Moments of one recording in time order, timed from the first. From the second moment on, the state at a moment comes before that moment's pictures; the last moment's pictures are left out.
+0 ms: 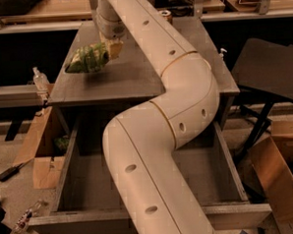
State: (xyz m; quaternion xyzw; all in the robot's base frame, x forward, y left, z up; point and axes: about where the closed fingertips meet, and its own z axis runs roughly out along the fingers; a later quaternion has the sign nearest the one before) arm 0.799 0.087 0.884 -0.83 0.52 -0.07 0.18
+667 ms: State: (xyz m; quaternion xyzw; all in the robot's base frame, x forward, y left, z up) arm 0.759 0.052 0.967 -0.79 0.57 -0.07 0.21
